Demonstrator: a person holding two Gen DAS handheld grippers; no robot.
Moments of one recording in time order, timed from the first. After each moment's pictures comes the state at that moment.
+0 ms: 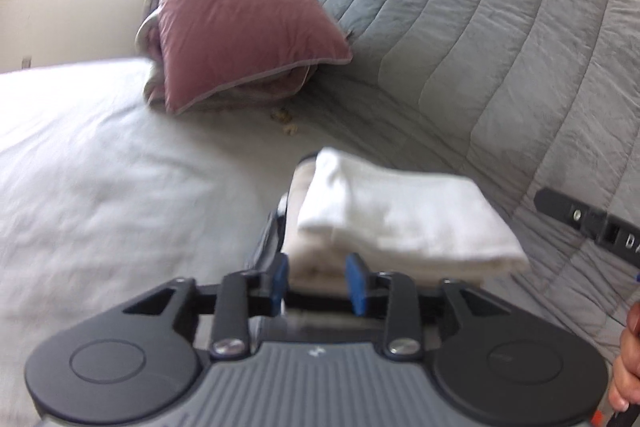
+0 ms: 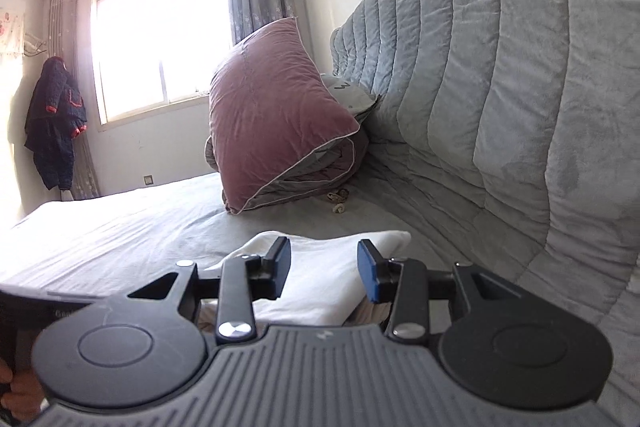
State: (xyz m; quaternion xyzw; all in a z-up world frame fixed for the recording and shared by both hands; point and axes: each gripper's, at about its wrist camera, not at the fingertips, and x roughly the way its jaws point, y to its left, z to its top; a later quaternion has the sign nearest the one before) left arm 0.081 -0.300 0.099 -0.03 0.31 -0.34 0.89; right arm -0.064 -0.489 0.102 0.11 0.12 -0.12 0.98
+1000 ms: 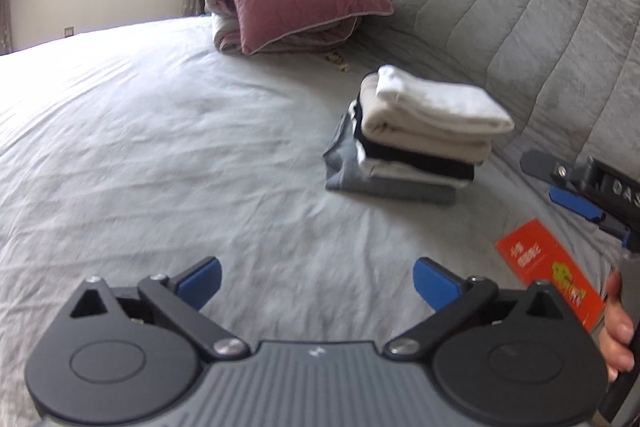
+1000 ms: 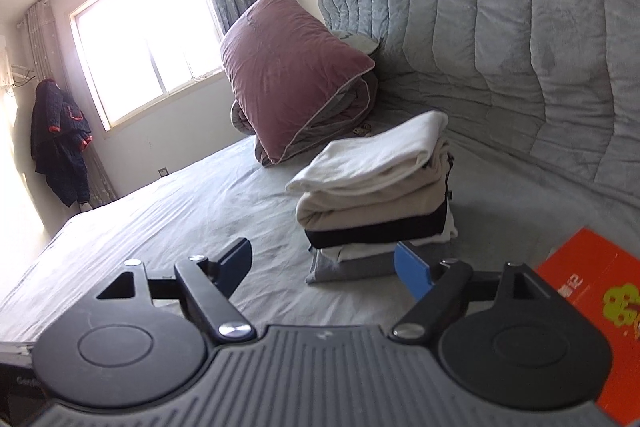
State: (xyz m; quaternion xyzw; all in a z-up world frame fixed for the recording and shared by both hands) left arm -0.028 -0.155 0.085 0.02 0.36 -0.29 0.89; right arm -0.133 -0.370 0.079 0.20 0.16 -0.13 0.96
